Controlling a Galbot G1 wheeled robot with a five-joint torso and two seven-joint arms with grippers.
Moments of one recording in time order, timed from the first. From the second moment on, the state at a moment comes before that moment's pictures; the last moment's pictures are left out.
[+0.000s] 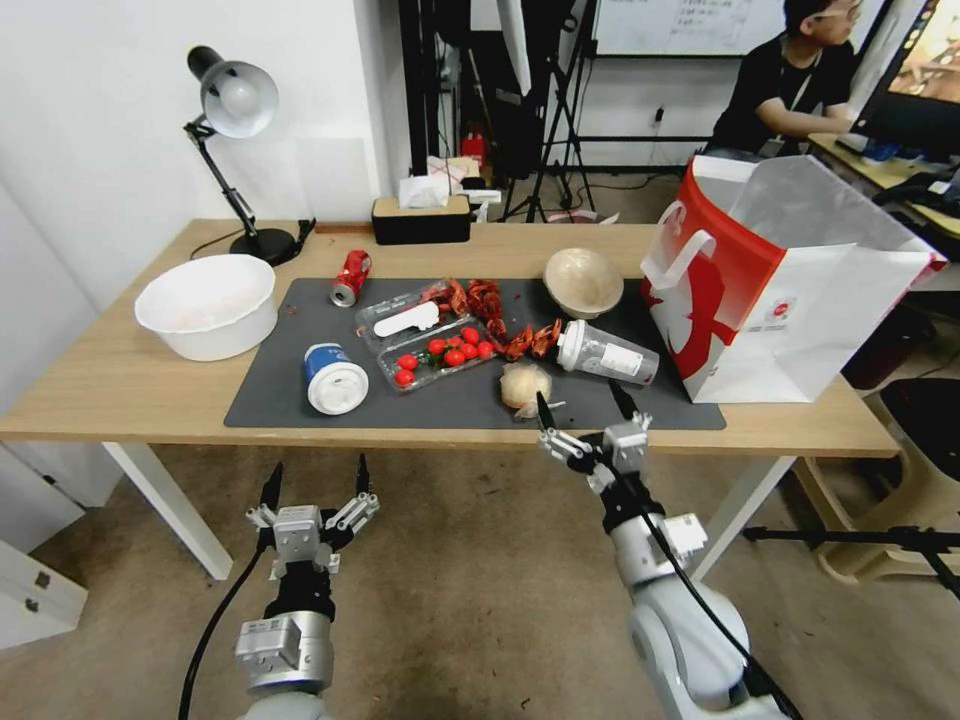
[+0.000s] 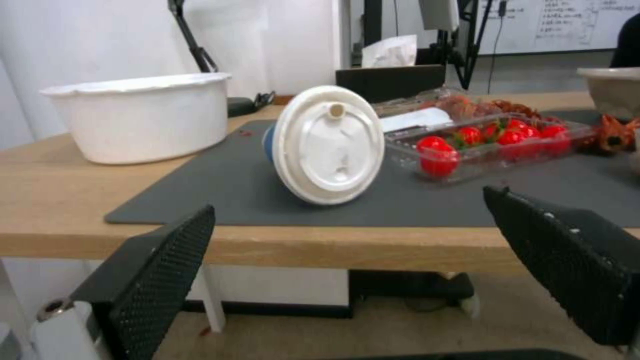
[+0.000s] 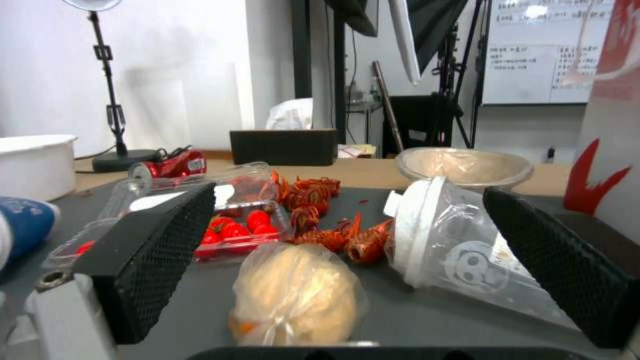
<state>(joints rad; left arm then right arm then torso) 1.78 -1.61 -0.46 -2.17 0.04 -0.15 -0.13 -1.57 1.49 0.37 2.11 0.02 0.10 -0.03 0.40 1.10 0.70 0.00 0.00</state>
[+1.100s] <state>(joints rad) 1.79 -1.58 -0.52 -2.16 0.00 -0.16 -0.13 -1.11 1.45 0.15 1.92 0.23 -0.55 0.26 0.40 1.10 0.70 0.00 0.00</state>
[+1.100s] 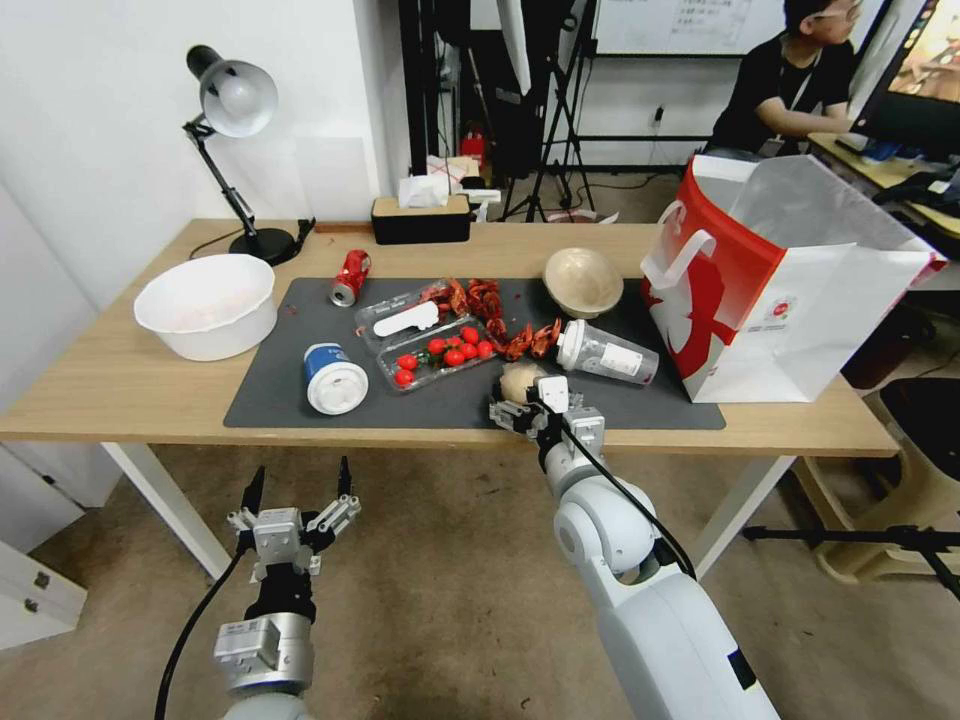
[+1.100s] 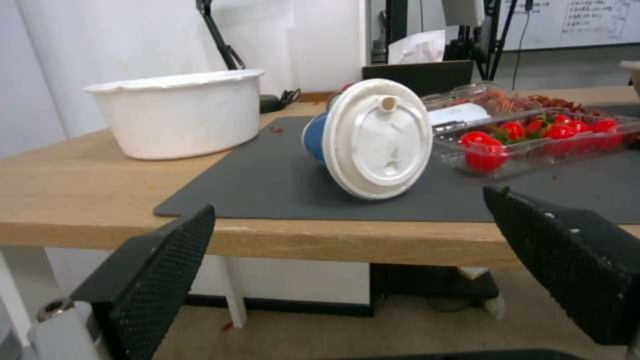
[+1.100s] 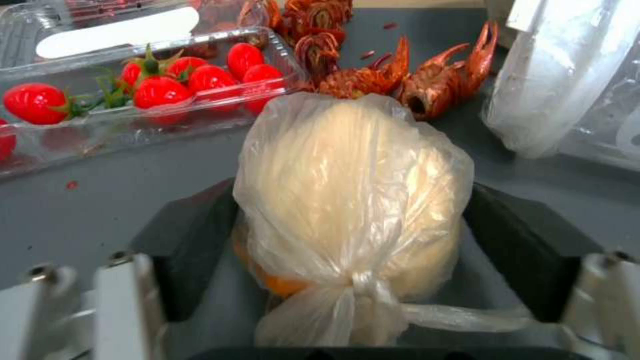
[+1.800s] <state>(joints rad) 1.80 -1.58 -0.52 -2.17 0.01 -0.17 -0.13 -1.13 1.38 0.19 2.05 0.26 -0.48 0.23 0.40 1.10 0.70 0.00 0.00</state>
